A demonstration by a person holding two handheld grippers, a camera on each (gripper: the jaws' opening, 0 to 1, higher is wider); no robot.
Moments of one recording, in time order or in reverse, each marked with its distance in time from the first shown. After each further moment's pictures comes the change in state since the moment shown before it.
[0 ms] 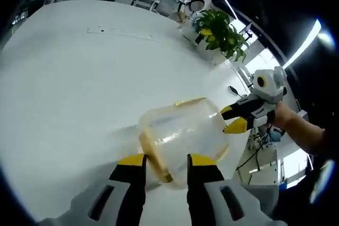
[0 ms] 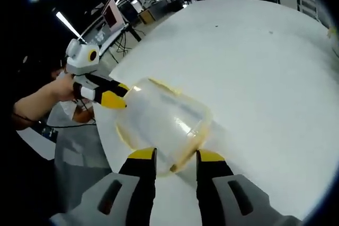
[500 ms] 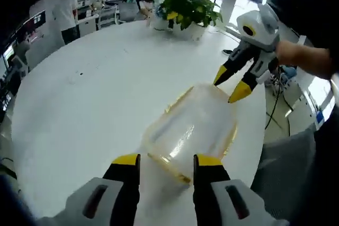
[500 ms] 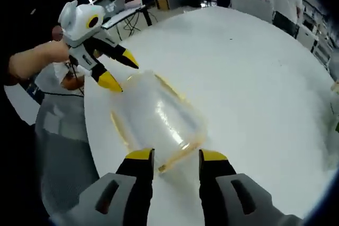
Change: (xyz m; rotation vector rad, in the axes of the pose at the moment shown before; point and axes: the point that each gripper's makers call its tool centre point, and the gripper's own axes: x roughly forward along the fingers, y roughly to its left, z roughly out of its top) left arm -0.012 -0.007 0.022 0.634 0.066 0.146; right arm -0.008 -0.004 0.018 -0.352 0.098 -0.111
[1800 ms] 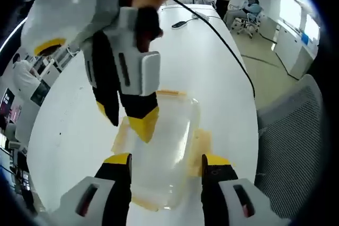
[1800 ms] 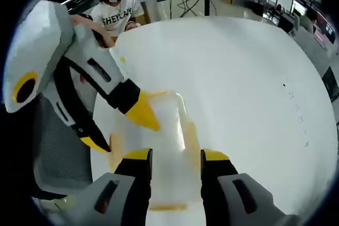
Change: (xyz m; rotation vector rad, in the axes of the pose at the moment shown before) left arm 0.025 -0.074 0.026 0.425 0.064 -0.025; right arm 0.047 0.021 0.065 -0.416 0.163 0.204
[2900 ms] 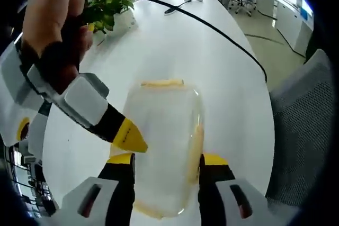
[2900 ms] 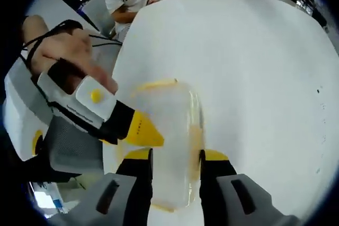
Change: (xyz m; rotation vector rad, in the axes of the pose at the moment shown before) left arm 0.031 0.002 -0.012 0.208 0.126 0.110; right arm 0.022 0.008 -0.012 -0.080 0.261 0.251
